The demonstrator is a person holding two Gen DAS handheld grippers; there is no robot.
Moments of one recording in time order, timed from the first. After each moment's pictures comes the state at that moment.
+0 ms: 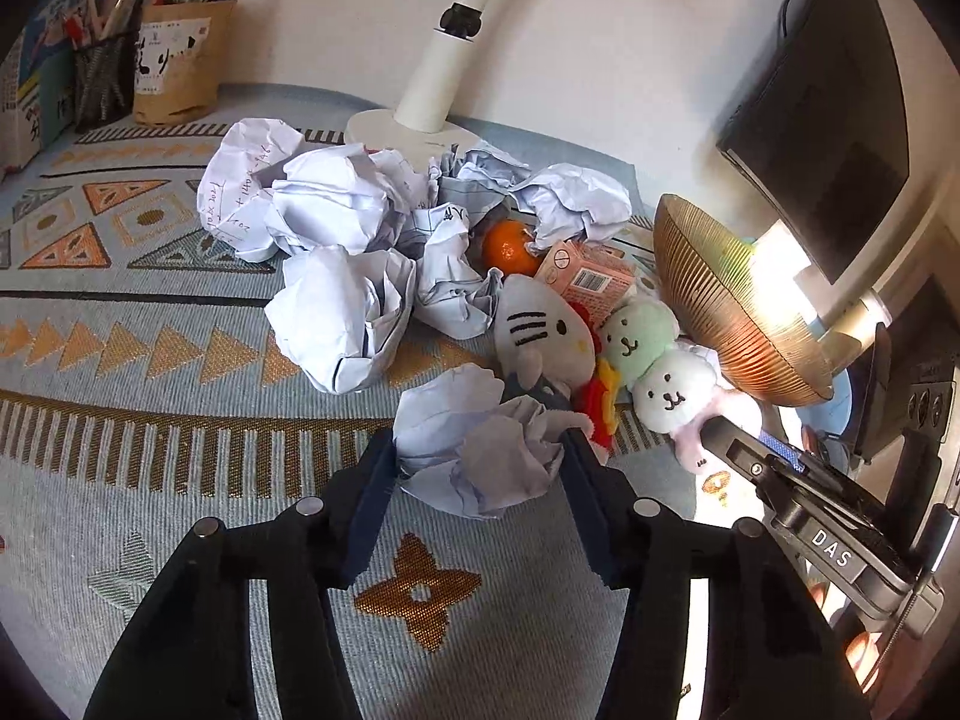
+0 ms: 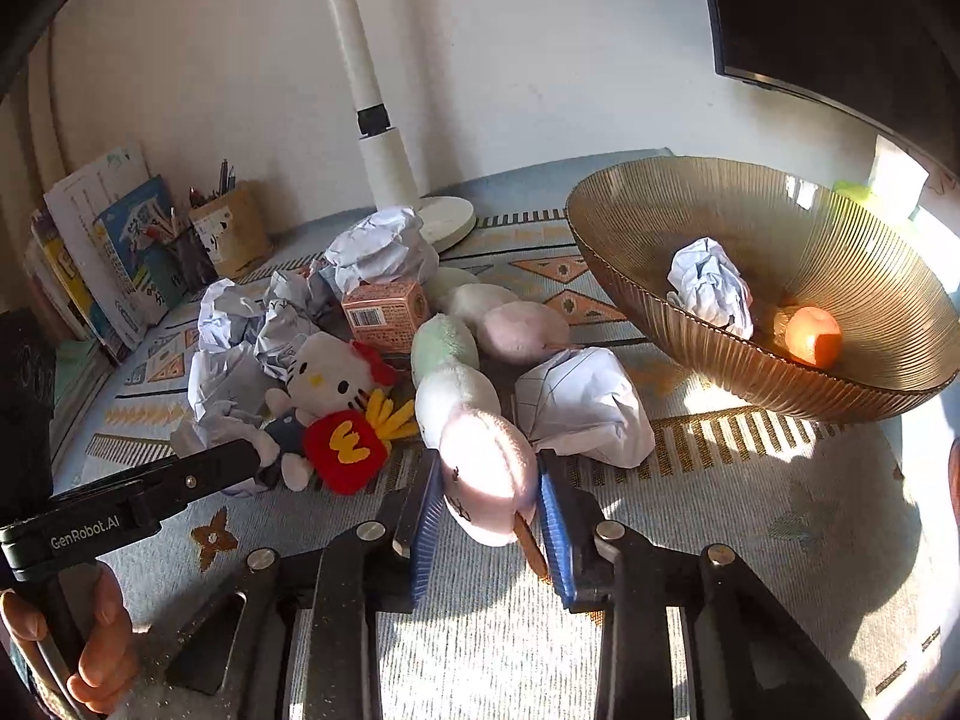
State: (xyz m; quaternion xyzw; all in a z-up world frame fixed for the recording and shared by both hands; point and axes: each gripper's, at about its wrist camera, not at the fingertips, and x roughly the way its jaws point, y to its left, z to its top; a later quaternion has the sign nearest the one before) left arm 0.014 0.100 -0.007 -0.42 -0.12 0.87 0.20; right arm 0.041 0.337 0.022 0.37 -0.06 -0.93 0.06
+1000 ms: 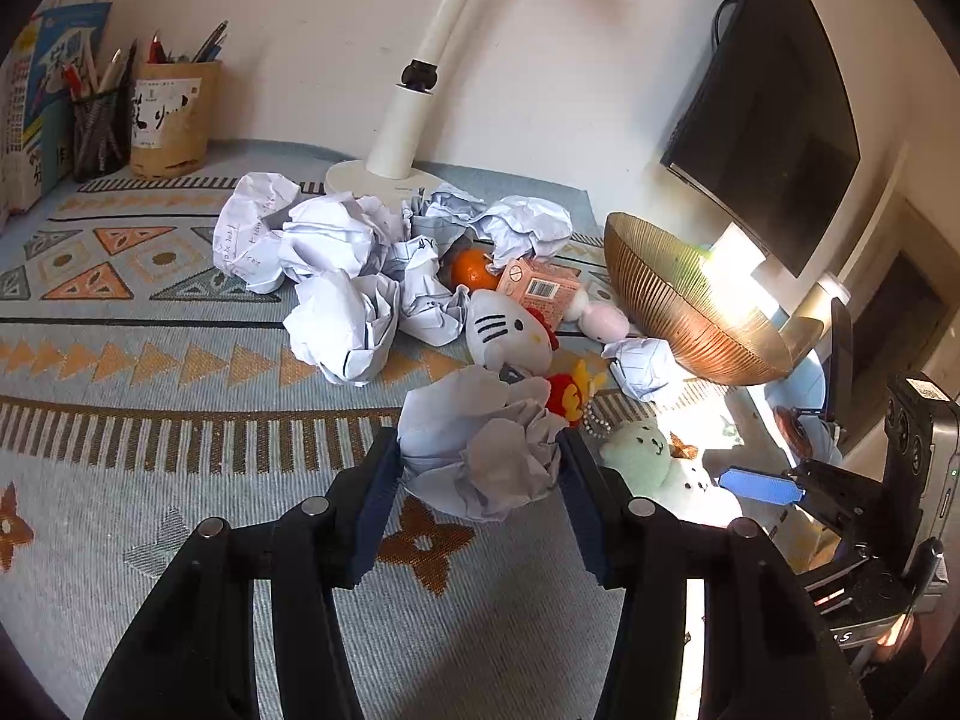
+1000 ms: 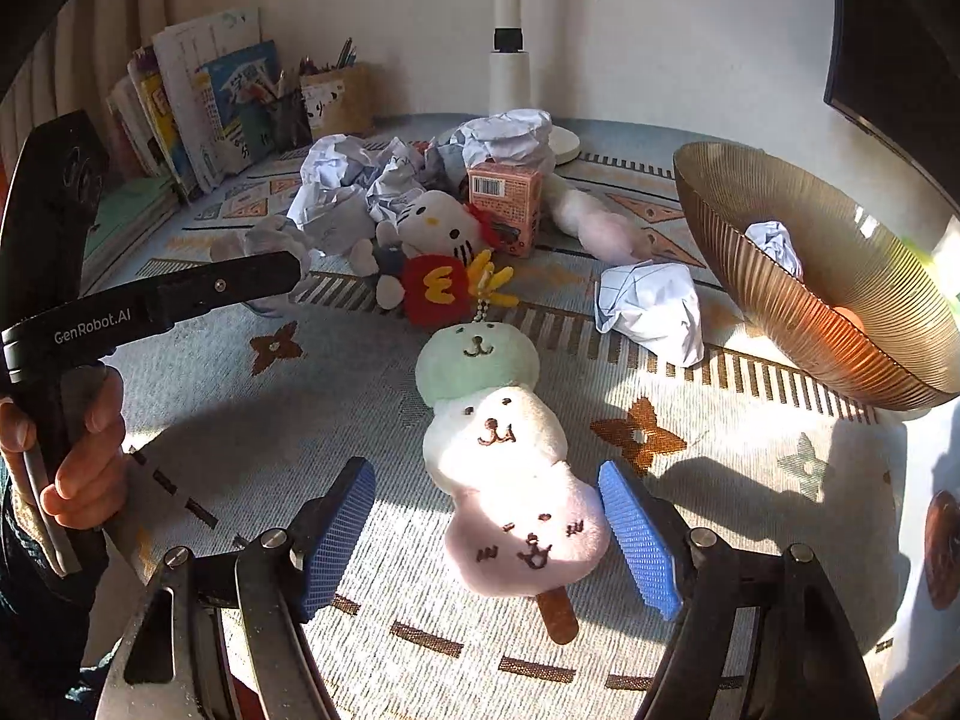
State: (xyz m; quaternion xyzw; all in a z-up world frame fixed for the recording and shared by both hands) left arm 0.047 0.086 0.006 -0.36 -0.11 0.90 0.23; right arm 0.085 0.314 0.010 0.43 0.06 -0.89 0.16
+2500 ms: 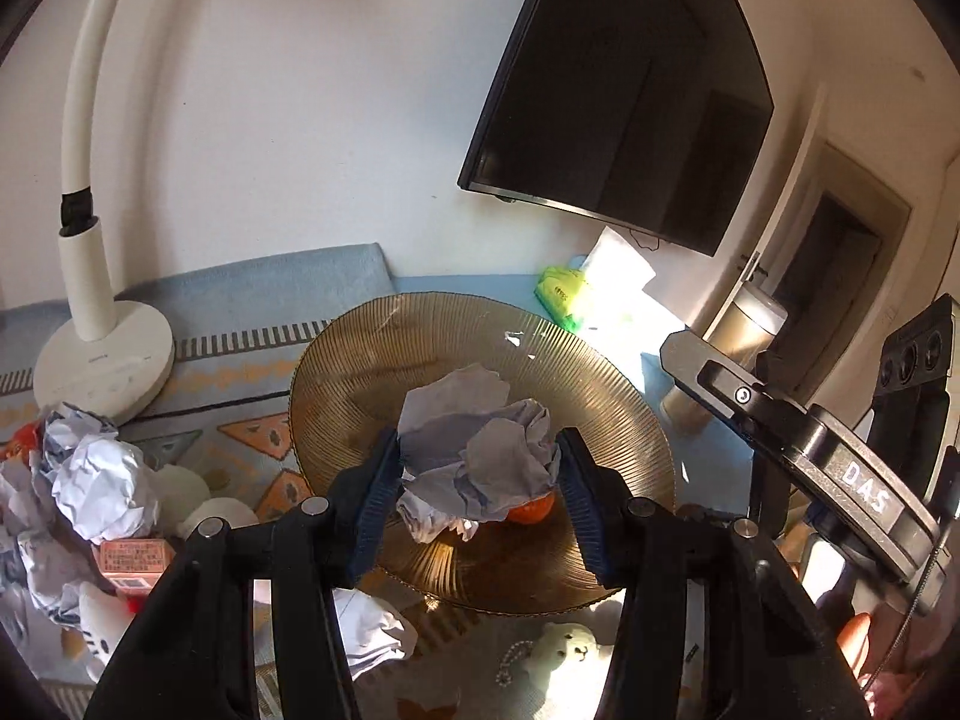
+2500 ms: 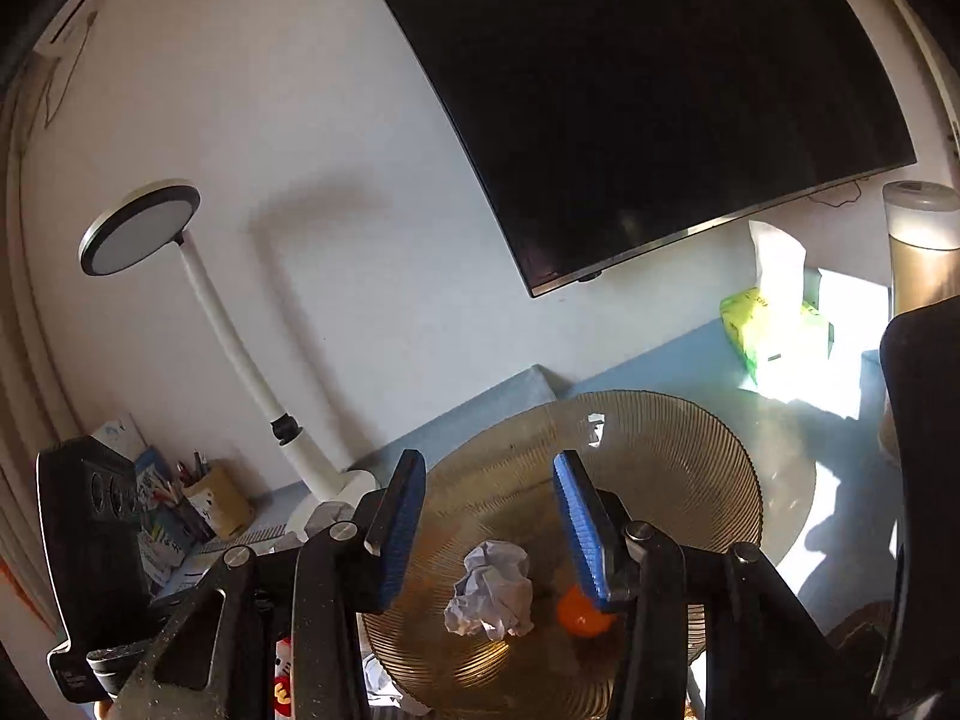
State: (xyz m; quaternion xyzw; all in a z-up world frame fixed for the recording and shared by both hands) left arm -0.032 0.312 0.089 -0.32 -0.05 0.88 0.34; right arm 0.041 0.510 0.124 0.17 -0.20 -0.96 0.03
